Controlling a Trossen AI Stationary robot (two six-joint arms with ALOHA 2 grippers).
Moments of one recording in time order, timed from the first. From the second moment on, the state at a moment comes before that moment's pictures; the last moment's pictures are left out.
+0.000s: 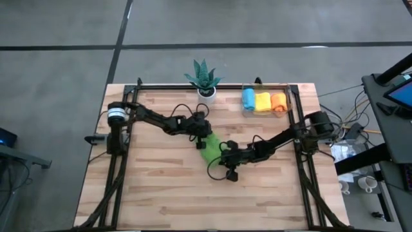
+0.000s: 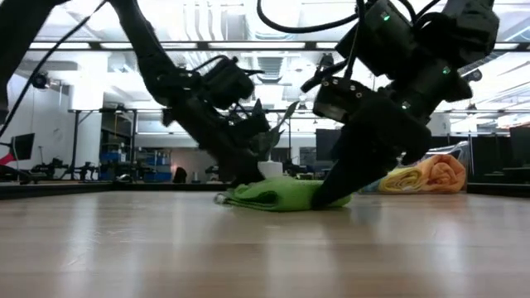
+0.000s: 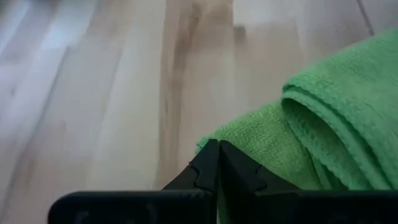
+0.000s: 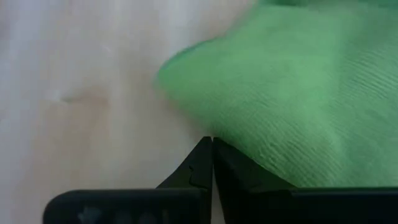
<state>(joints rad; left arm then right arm) 0.19 1.93 0.91 0.29 -0.04 0.23 0.22 1.83 0.75 0.29 0.10 0.29</state>
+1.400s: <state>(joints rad) 0.00 1.63 0.79 0.41 -0.37 -0.08 0.12 1.58 0.54 0.34 0.36 0.31</state>
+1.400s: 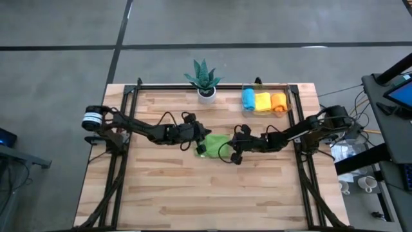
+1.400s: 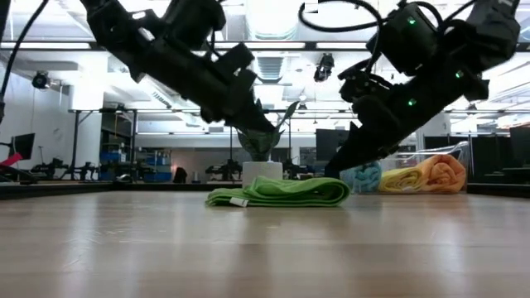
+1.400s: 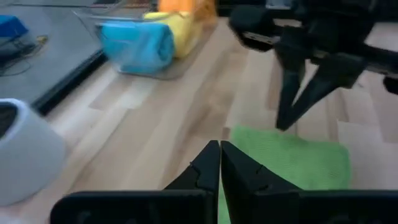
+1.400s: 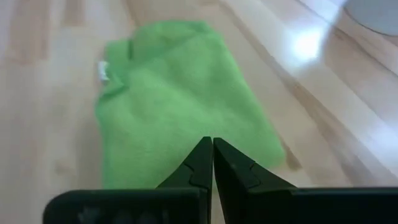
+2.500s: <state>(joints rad) 0.11 2.00 0.87 0.58 -0.26 0.02 0.13 1.79 0.52 0.61 0.24 0.29</state>
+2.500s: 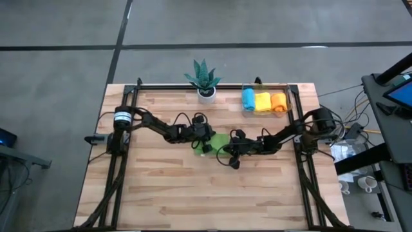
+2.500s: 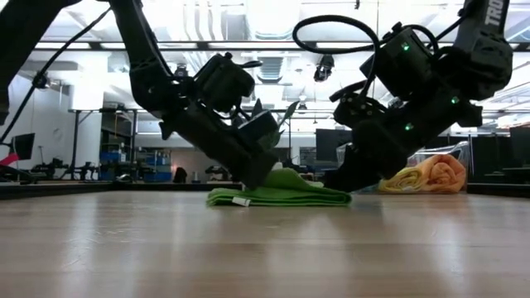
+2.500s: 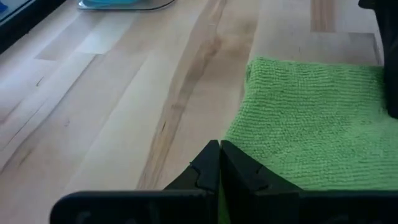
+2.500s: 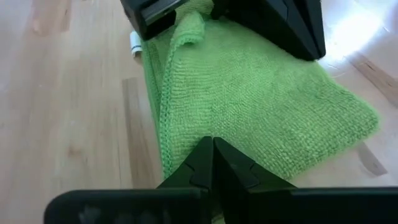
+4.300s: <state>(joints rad) 0.02 1.93 0.81 0.52 -0.06 0.11 -0.04 1.49 0.55 0.10 0.10 1.04</state>
